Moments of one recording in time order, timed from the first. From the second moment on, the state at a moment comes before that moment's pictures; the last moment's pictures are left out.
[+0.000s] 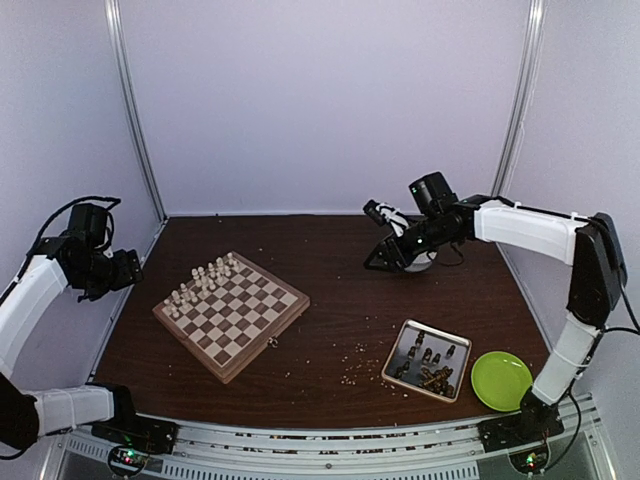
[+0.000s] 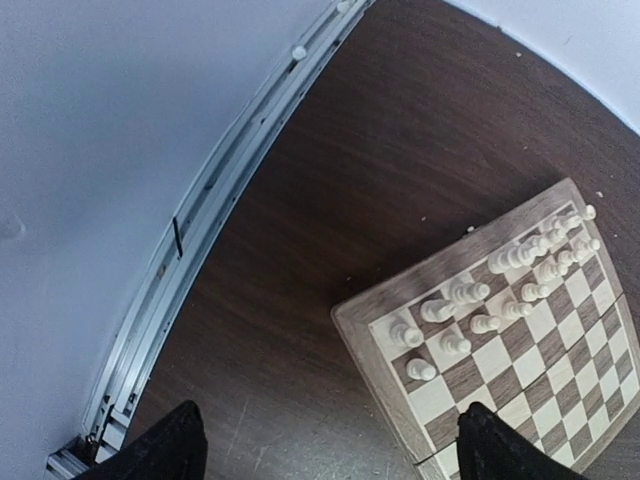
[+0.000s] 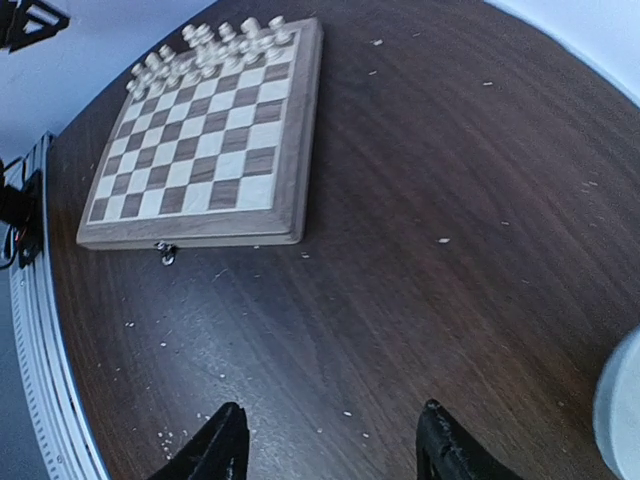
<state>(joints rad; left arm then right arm) 0.01 1.00 0.93 -0.84 -0.18 -0.41 0.50 1.71 1.36 -0.49 -0.49 -0.17</state>
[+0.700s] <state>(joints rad) 0.31 1.32 0.80 -0.59 0.12 -0.52 0.70 2.22 1.83 -0.62 -0.47 -0.02</state>
